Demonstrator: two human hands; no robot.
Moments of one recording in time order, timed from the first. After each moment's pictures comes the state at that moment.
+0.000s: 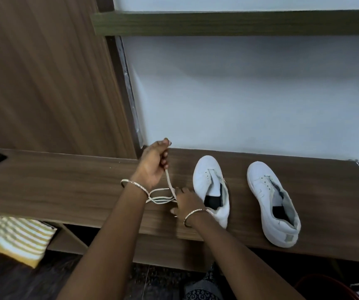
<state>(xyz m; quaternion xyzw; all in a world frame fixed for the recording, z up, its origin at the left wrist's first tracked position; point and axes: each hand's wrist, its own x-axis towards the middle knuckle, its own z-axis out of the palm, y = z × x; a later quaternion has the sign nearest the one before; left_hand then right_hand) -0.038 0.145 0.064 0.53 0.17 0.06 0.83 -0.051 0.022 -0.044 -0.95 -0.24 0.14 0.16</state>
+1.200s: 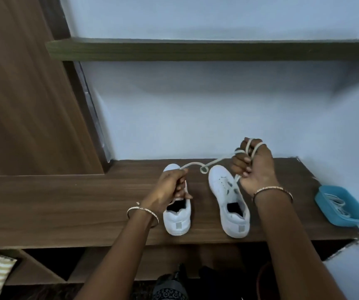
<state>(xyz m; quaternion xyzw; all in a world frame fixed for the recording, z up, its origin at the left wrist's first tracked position) -0.075 0.011 0.076 0.63 0.06 -0.11 0.77 -0.054 -0.193 0.138 -0.40 0.06 0.08 0.91</state>
